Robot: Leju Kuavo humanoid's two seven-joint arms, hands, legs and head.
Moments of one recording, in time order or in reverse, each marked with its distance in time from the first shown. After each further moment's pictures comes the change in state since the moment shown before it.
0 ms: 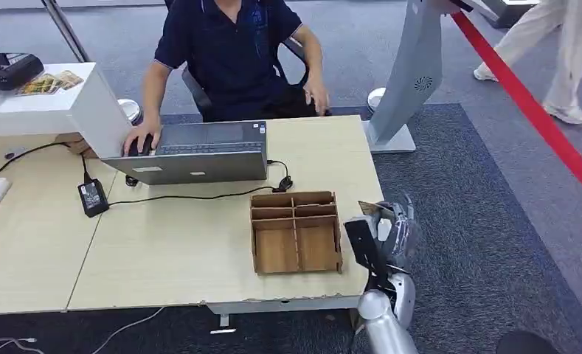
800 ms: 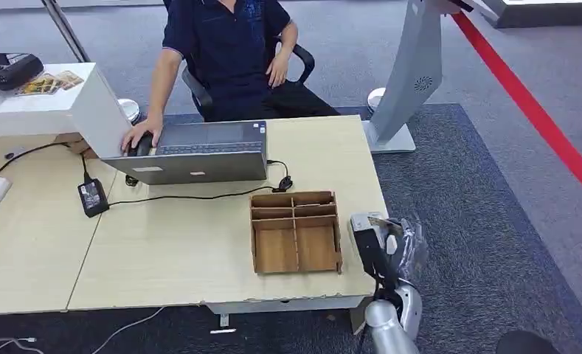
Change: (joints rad) left arm 0.001 0.000 0.003 0.000 -0.006 0.000 0.006; right arm 0.008 0.001 -0.104 0.081 0.034 0.000 -0.002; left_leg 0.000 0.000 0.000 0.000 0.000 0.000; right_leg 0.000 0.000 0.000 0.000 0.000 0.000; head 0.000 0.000
